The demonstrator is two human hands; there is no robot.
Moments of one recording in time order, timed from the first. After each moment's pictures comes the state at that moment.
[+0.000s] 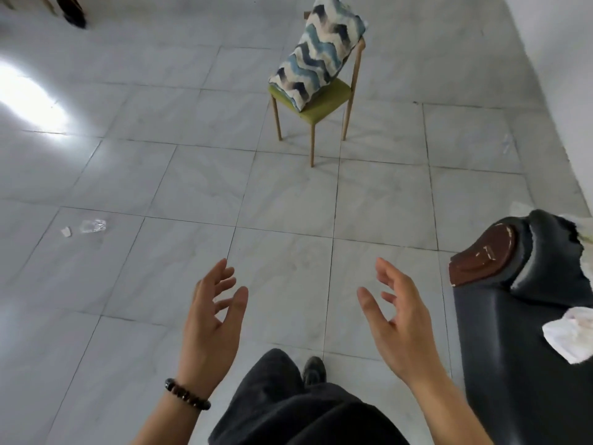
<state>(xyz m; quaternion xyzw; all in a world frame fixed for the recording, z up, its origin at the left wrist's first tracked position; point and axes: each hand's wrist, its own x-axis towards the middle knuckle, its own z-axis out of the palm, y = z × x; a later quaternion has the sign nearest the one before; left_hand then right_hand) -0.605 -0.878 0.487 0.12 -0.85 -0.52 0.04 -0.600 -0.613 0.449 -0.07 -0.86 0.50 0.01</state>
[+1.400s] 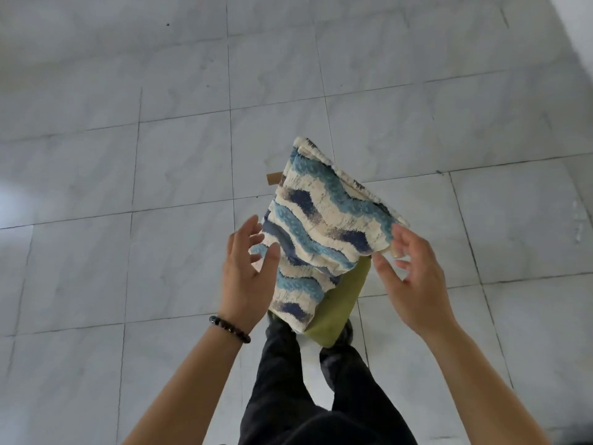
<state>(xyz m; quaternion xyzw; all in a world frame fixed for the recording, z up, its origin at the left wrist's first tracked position) -1.871 -0.754 0.394 0.01 -0.88 -0.48 -0.06 -1.790 -0.517 0.364 -0.20 -0.85 0.48 0.03</state>
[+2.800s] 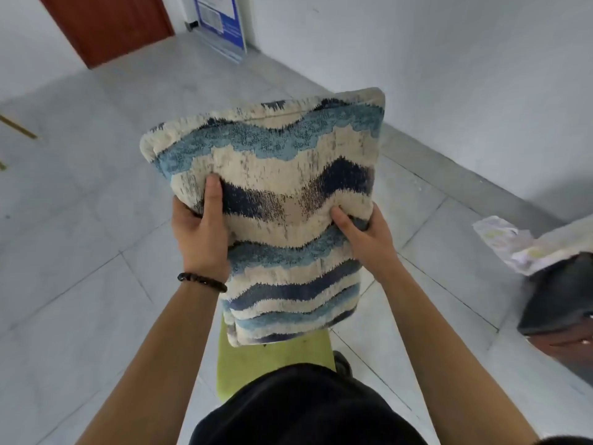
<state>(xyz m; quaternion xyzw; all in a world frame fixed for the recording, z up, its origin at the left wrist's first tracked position) -1.952 -0.664 0.531 -0.14 -0.63 -0.76 -0.13 -1.771 -0.518 0.471 -0.42 -0.62 0.60 0.29</state>
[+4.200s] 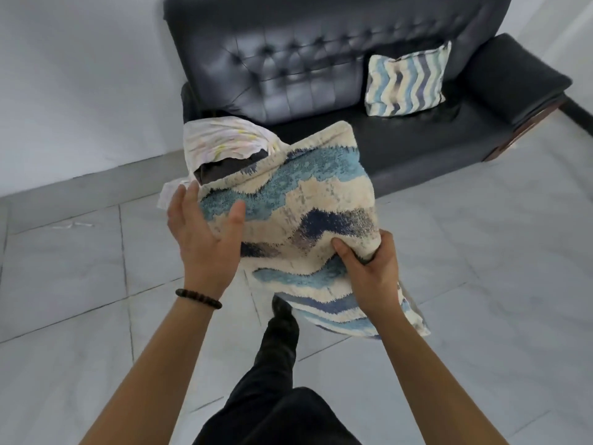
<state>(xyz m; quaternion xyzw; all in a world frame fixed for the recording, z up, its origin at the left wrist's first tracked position) -1.117 -0.396 0.458 -0.67 -0.53 -0.41 -0.31 -0.932 -0.541 0.422 -0.76 -0.25 0.23 0.56</state>
